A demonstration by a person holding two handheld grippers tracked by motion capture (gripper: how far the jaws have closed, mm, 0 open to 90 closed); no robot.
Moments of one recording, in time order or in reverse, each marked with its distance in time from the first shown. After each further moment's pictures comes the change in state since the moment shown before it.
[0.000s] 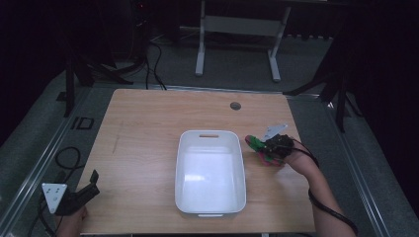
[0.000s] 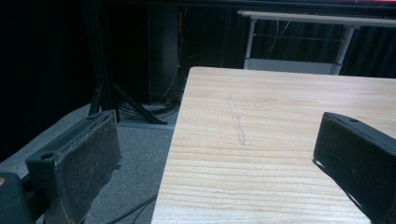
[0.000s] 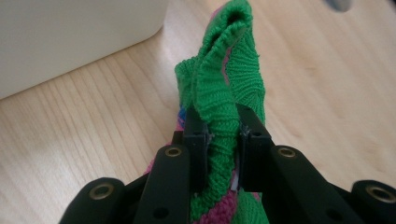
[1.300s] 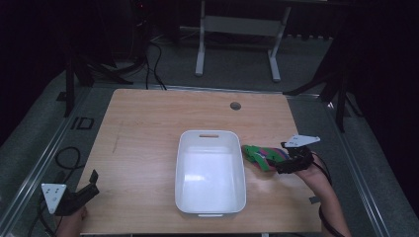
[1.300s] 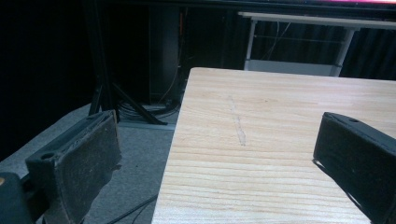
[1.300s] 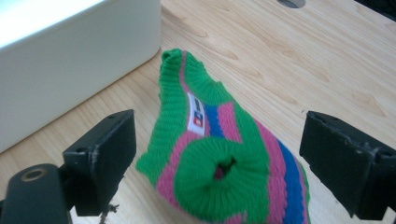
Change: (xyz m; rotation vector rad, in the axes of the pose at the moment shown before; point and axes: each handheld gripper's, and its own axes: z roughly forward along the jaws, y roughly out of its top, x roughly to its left) left arm 0.000 0.000 0.000 -0.004 0.000 -0.008; right arm 0.011 -0.057 -0.042 -0.235 -0.027 0.274
